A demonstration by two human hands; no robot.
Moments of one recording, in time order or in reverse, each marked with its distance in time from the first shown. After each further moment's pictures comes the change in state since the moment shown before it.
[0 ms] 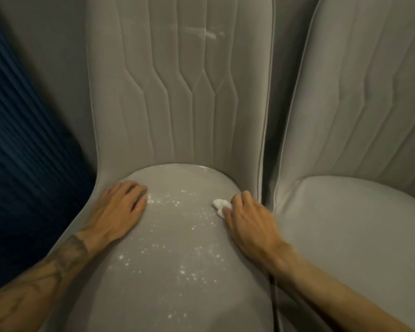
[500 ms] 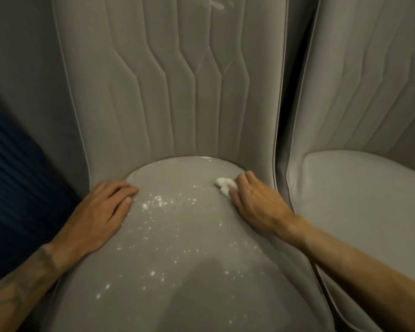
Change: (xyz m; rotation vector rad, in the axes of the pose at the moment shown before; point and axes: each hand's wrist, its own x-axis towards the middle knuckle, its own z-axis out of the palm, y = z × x) left_hand 0.027 -0.091 0.004 -0.230 0.051 0.378; right_hand 0.032 -0.037 0.005 0.062 -0.042 0.116
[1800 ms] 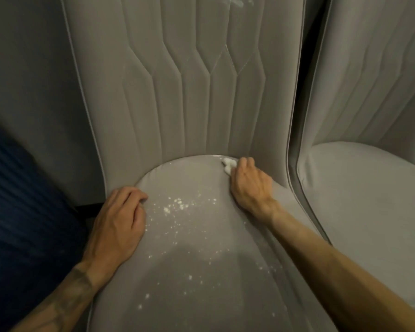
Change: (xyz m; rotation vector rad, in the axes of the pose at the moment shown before) left_hand -0.003 -0.010 0.012 -0.181 0.142 -0.073; right_hand 0.053 -0.056 0.022 -0.081 0.108 0.367
